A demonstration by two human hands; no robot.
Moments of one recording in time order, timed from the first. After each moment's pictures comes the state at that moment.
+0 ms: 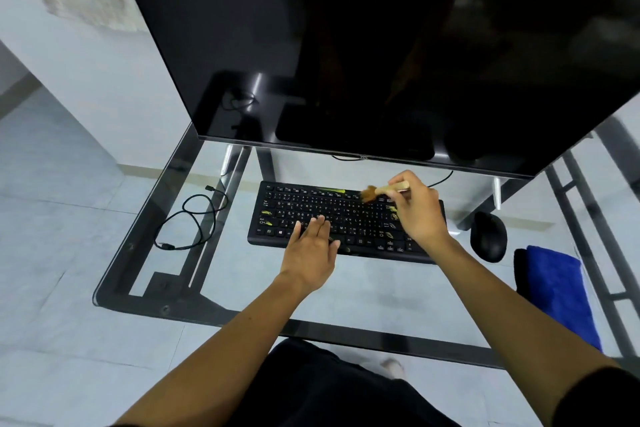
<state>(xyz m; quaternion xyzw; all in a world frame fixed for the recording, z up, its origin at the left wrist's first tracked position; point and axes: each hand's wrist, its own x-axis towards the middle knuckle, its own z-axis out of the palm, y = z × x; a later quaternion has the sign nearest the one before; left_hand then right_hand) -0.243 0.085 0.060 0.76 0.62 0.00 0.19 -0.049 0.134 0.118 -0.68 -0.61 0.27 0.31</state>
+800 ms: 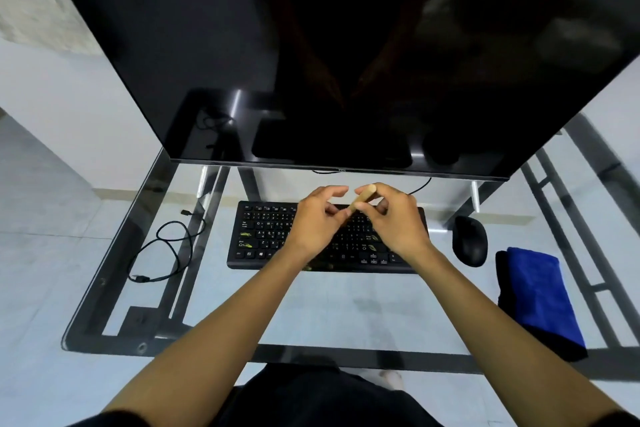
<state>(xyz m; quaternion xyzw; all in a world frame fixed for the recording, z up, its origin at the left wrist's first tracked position) -0.206 0.145 0.119 0.64 0.54 0.35 0.41 -0.055 0.126 0.146 -0.64 -0.63 0.30 0.33</state>
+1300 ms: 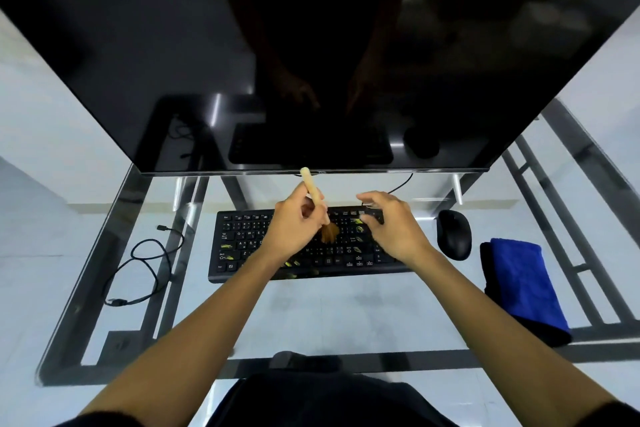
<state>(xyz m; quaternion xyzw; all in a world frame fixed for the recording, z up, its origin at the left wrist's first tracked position) -0.208 0.161 0.109 0.63 0.53 0.34 0.46 -0.023 0.131 0.122 -0.69 -0.63 0.29 0.23</state>
